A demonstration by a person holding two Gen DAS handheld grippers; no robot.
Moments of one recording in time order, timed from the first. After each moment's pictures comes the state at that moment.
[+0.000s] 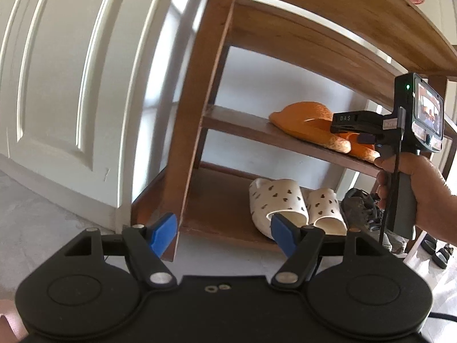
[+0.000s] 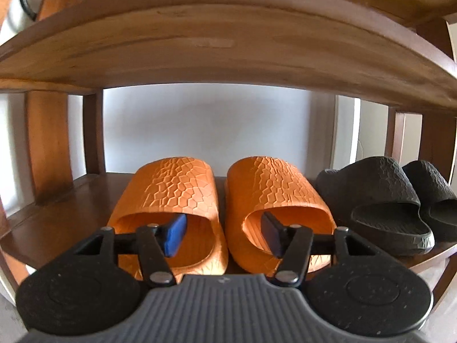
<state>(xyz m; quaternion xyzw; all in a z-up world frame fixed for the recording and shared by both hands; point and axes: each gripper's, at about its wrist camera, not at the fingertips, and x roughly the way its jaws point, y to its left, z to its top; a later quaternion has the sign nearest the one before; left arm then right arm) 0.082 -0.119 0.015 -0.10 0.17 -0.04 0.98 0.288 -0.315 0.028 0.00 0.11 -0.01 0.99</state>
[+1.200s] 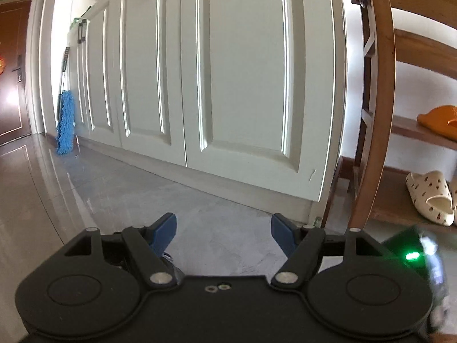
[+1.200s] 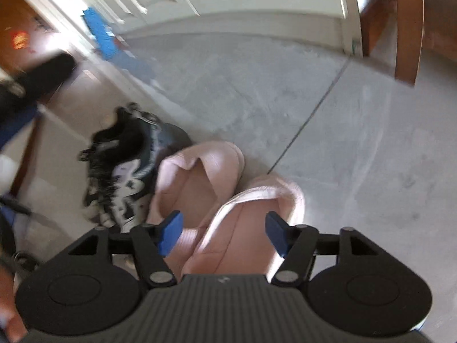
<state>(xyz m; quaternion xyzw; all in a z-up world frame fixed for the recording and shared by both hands) -0.023 0.022 0.027 -0.03 0.20 0.24 0.95 0.120 -0.026 -0.145 0.04 0.54 0.37 0.76</state>
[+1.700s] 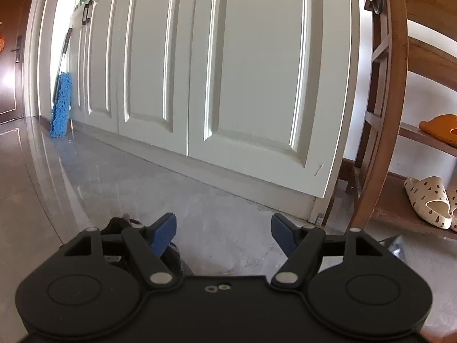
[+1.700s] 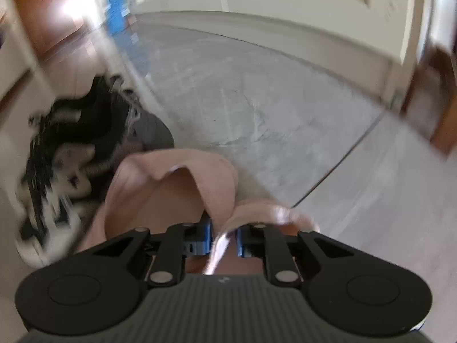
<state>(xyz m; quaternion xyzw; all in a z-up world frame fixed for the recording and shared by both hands) -0.027 0.051 0.004 -0.08 0.19 0.21 0.95 0.113 -0.002 -0.168 -0.19 0.37 0.43 0.80</state>
